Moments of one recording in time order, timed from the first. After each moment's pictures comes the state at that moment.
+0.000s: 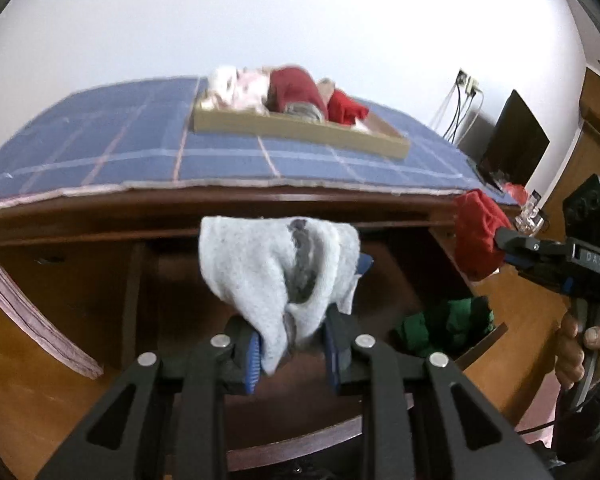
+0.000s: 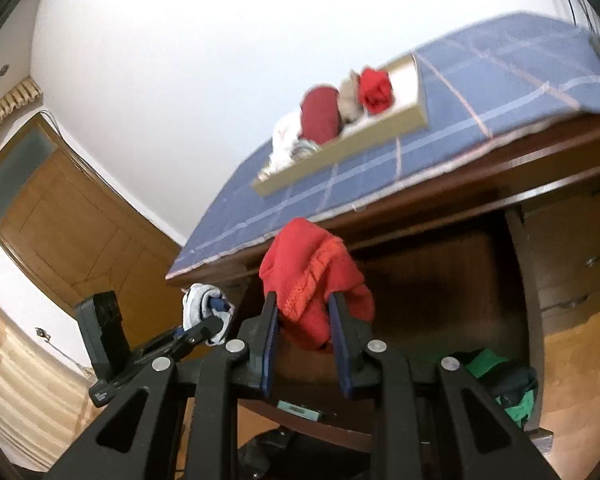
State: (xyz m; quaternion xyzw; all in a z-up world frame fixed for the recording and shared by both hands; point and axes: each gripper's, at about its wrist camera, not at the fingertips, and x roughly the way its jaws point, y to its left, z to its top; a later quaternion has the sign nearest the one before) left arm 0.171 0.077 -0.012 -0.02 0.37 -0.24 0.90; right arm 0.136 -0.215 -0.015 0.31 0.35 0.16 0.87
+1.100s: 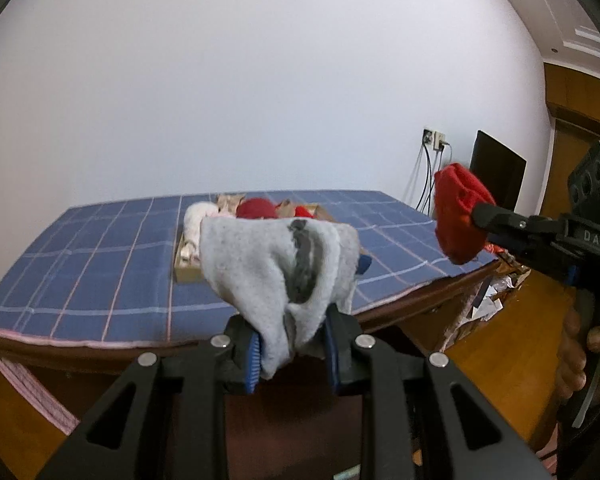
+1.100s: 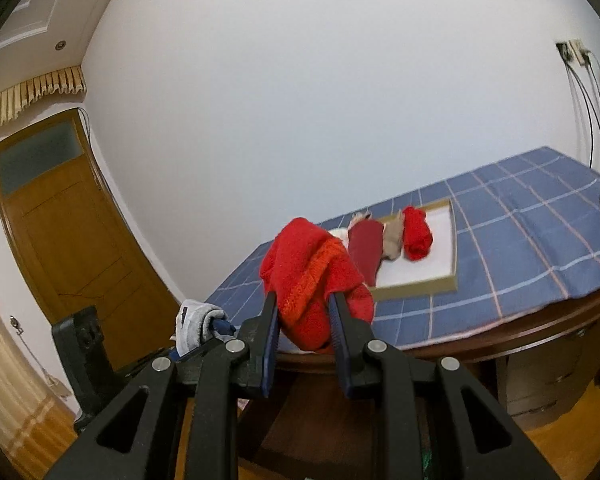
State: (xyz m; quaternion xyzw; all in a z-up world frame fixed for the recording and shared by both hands) left arm 0.160 0.044 0.092 0.01 0.22 -0.26 0.94; right arm 0.117 -0.201 0.109 0.22 0.20 0.13 0.95
